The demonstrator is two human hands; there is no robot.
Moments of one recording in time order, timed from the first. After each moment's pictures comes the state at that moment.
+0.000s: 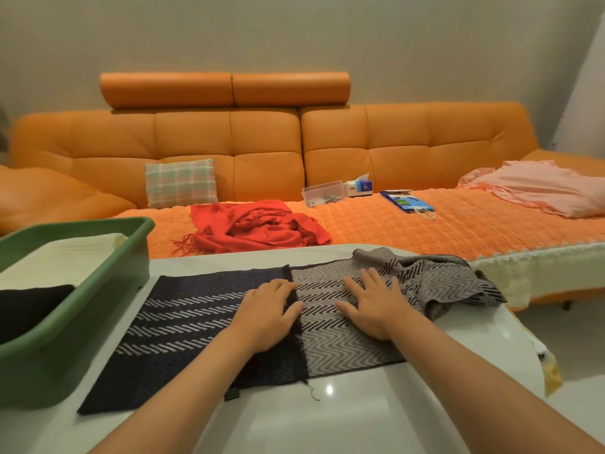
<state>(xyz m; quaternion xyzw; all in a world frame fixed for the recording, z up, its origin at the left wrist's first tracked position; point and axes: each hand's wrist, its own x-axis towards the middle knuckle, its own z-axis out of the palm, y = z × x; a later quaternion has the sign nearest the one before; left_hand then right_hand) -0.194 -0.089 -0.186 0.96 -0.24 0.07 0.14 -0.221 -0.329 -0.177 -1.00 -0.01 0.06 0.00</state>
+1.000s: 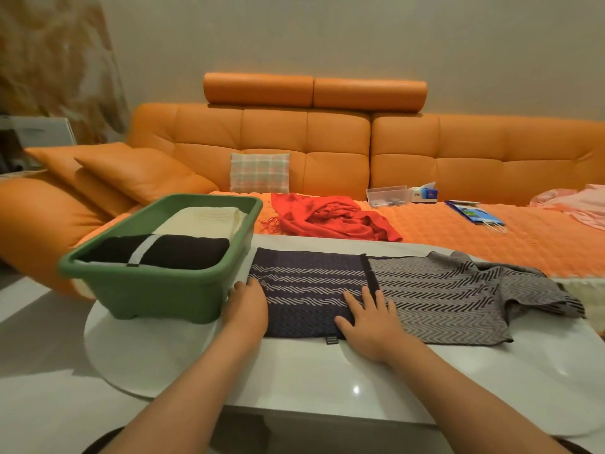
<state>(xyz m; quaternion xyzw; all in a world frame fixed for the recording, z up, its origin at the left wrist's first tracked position) -0.278 0.084 -0.172 0.99 0.11 0.06 0.08 -0.287 -0.147 -0.190 -0.99 -0.03 0.09 0.05</state>
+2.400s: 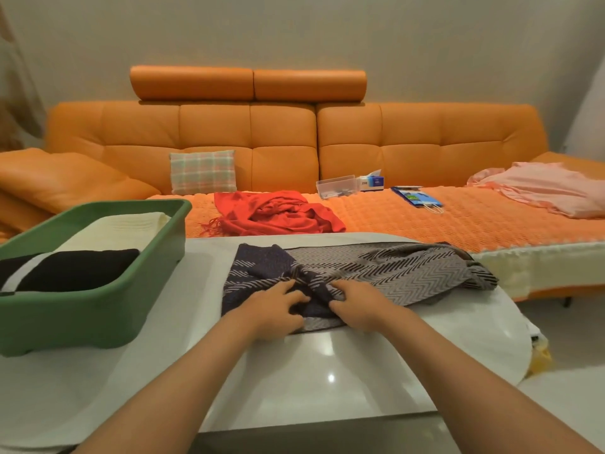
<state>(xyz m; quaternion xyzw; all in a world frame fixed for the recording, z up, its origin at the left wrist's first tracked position) -0.255 -0.044 -0.168 0.96 -0.24 -0.11 0.09 -0.283 -0.250 -0.154 -0.98 -0.01 0.05 0.19</state>
